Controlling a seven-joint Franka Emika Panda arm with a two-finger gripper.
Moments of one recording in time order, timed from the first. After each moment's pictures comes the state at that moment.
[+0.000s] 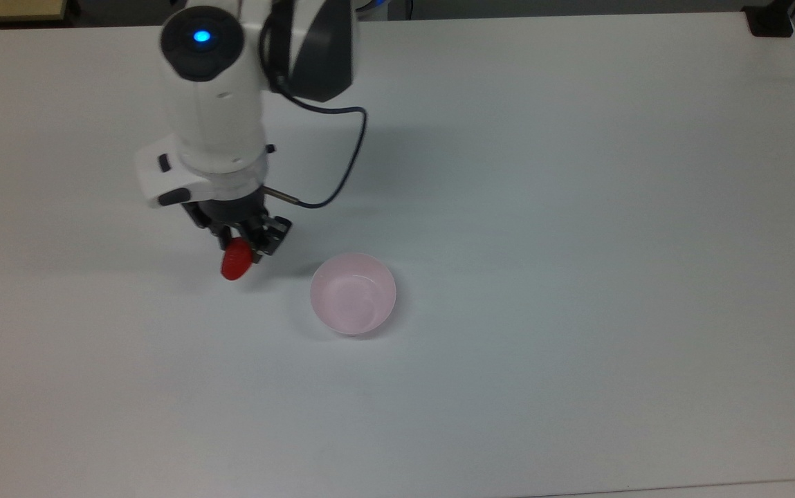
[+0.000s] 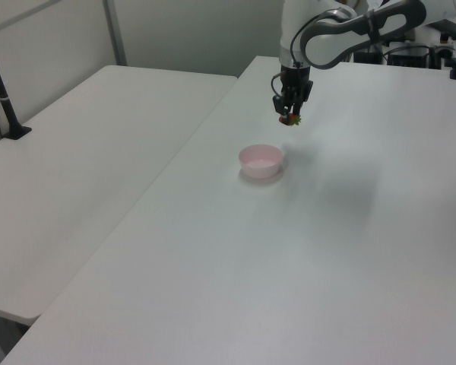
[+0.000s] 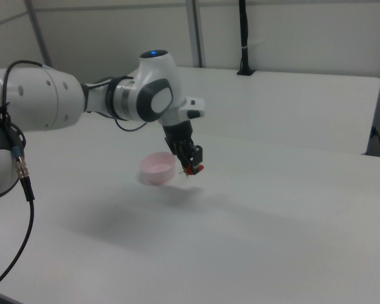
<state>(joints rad) -0.11 0.50 0.02 -1.51 -0.12 2.11 0.30</state>
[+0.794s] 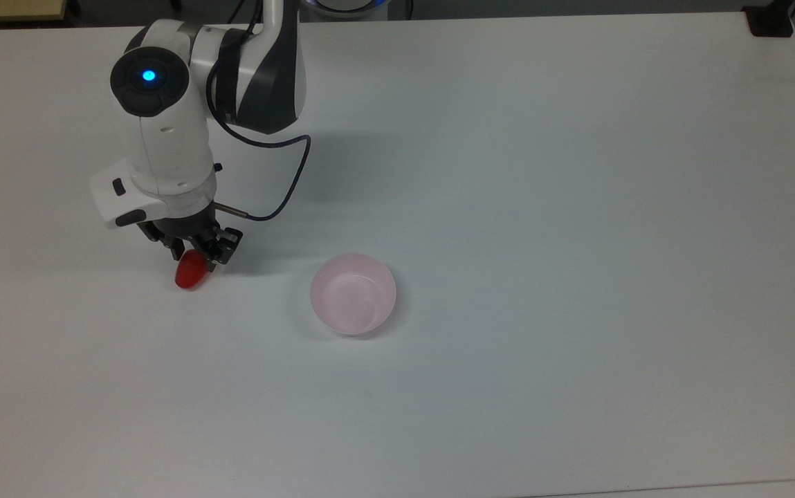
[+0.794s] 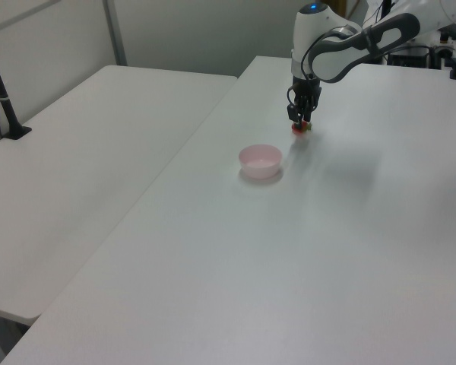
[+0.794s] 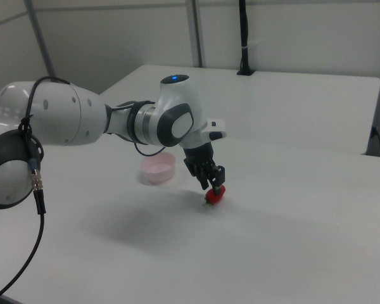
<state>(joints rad) -0.20 0.56 0.02 -1.55 -0.18 2.22 0.18</state>
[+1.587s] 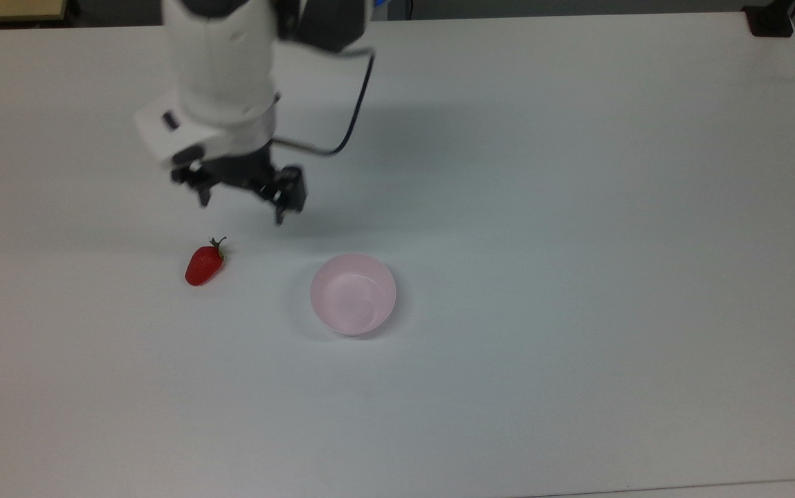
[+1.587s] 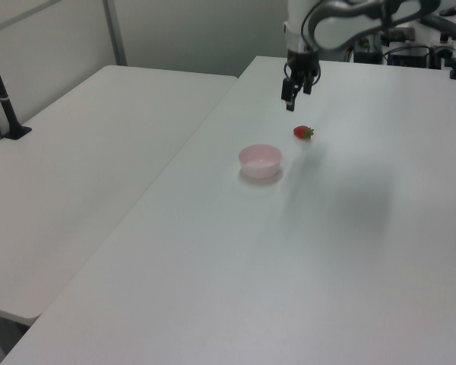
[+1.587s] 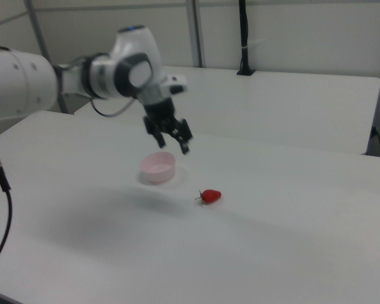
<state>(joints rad) -0.07 0.37 0.03 -1.53 -0.16 1.99 0.18</state>
